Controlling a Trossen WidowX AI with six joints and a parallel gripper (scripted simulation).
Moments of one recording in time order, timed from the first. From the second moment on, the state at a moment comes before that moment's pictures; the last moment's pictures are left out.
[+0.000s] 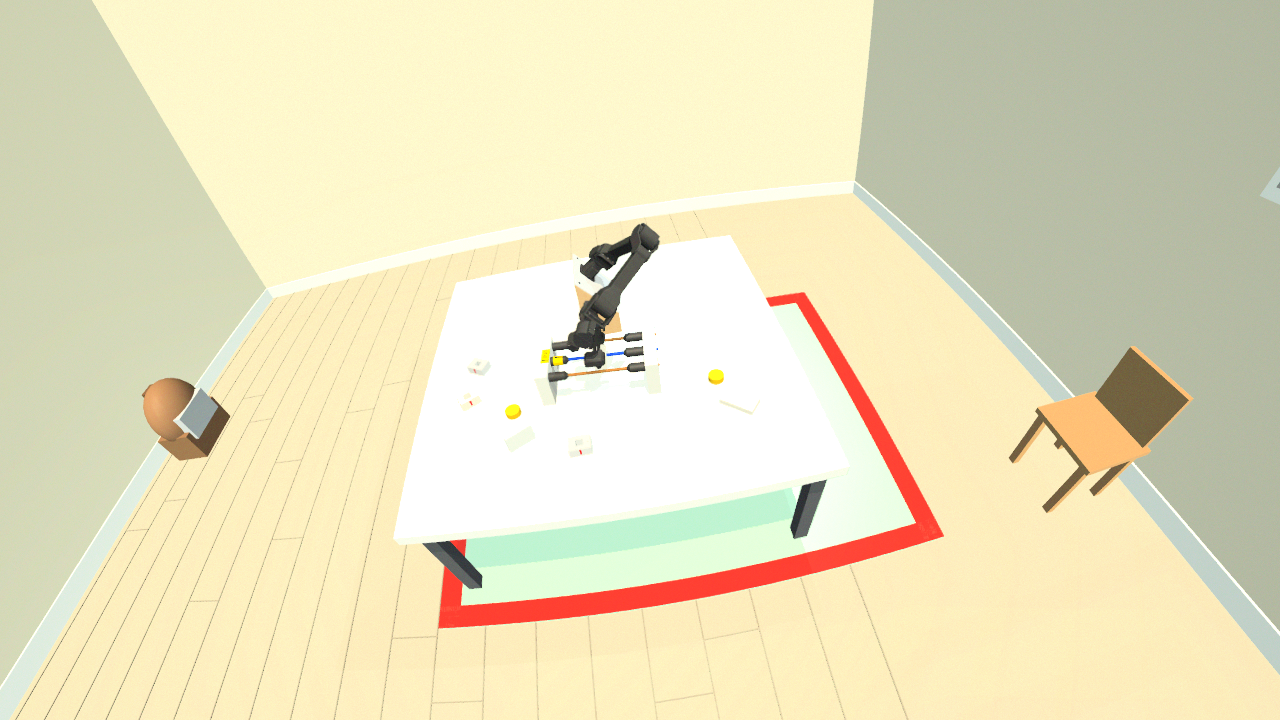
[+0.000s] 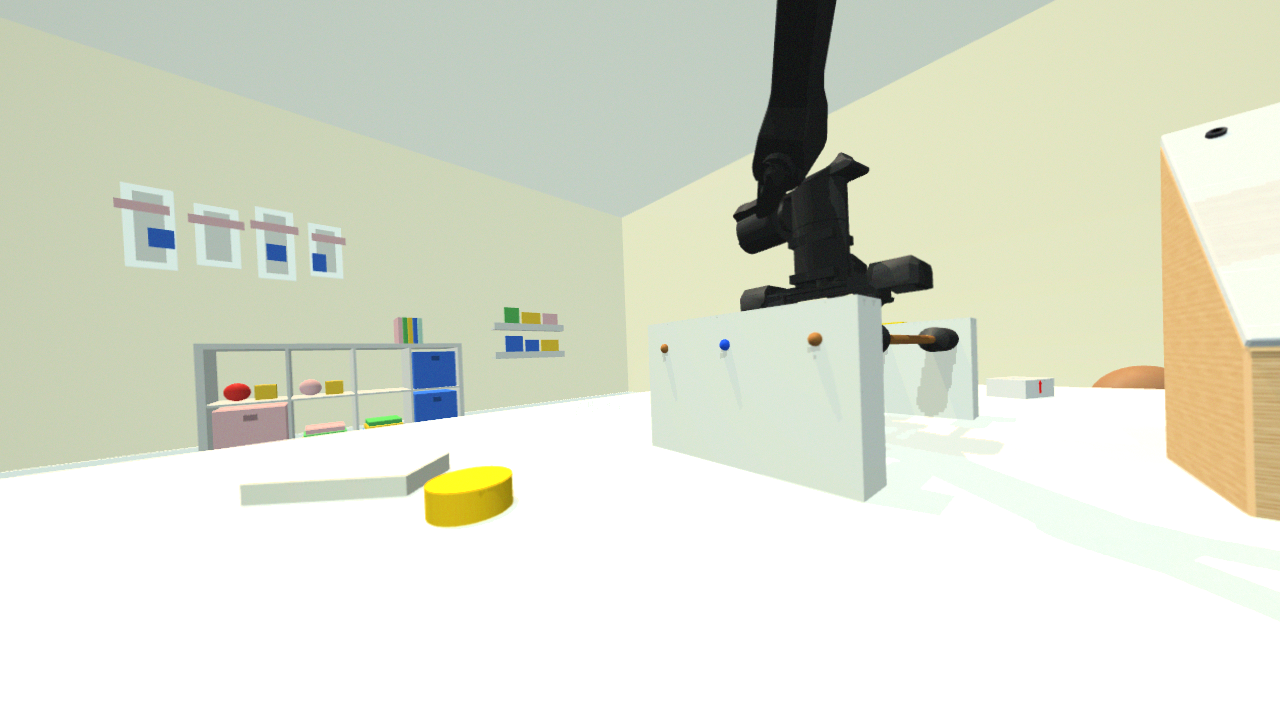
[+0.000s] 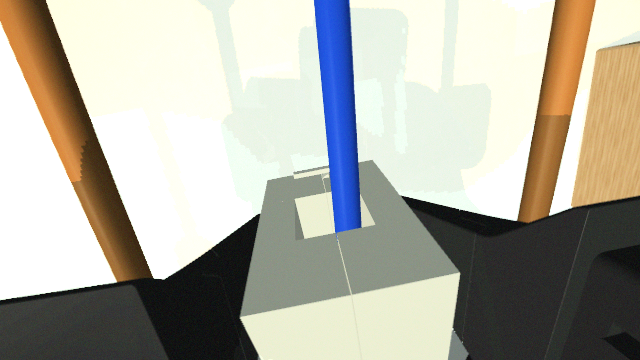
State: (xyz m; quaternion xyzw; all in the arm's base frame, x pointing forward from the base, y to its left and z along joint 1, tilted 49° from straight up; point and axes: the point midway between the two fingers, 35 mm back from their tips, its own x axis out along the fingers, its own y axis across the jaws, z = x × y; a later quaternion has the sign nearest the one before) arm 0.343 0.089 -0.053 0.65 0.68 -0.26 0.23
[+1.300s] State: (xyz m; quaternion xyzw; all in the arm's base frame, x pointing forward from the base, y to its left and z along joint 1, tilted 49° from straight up) arm 0.343 0.087 -0.053 0.65 0.68 -0.26 0.23
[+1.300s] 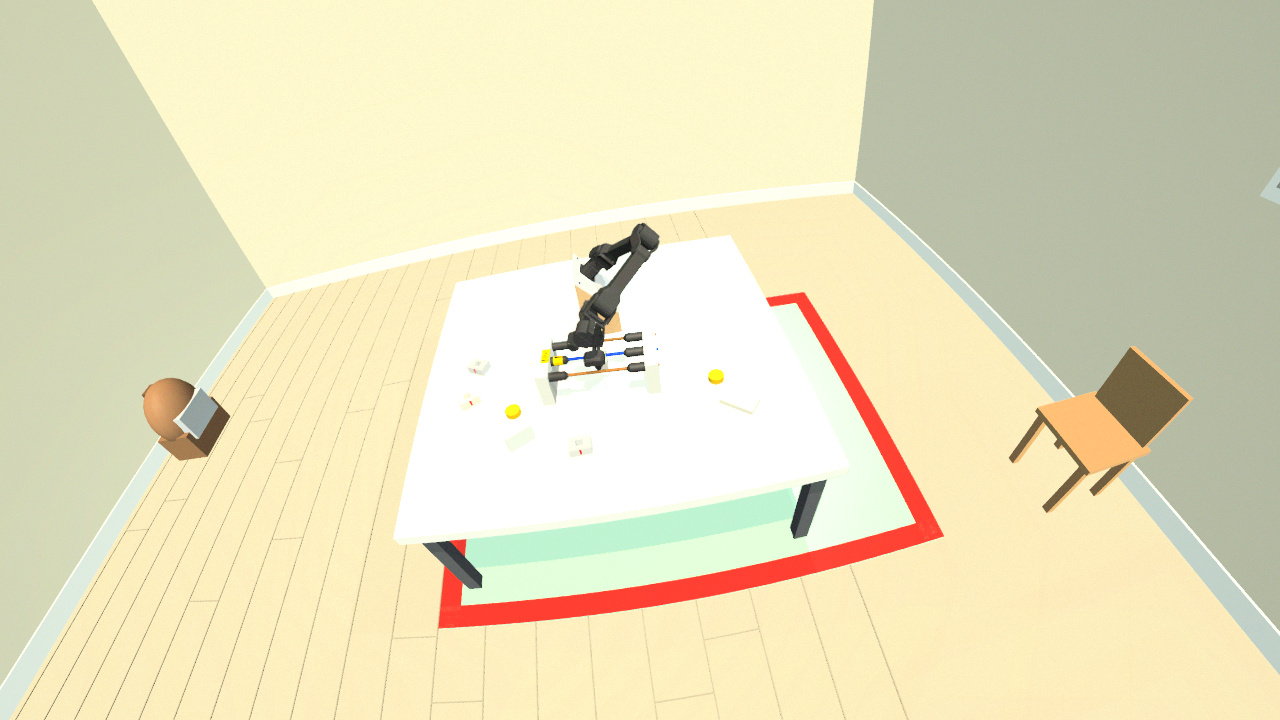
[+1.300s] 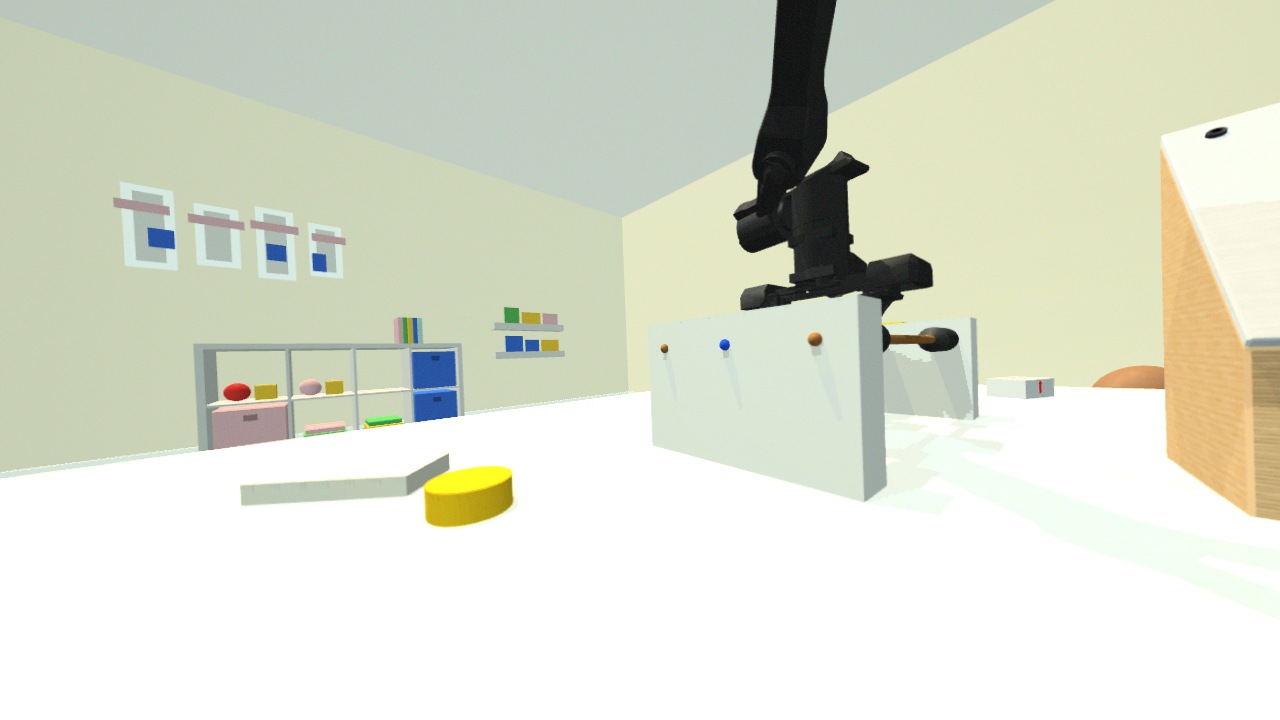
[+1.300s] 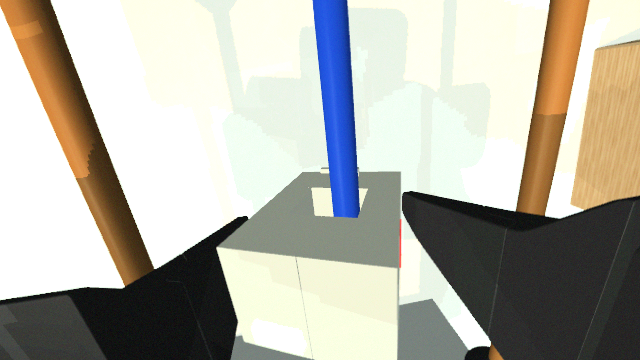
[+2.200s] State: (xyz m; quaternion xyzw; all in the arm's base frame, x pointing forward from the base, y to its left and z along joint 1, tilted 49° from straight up) arm 0.339 0.084 -0.052 0.73 0.59 -0.23 0.26
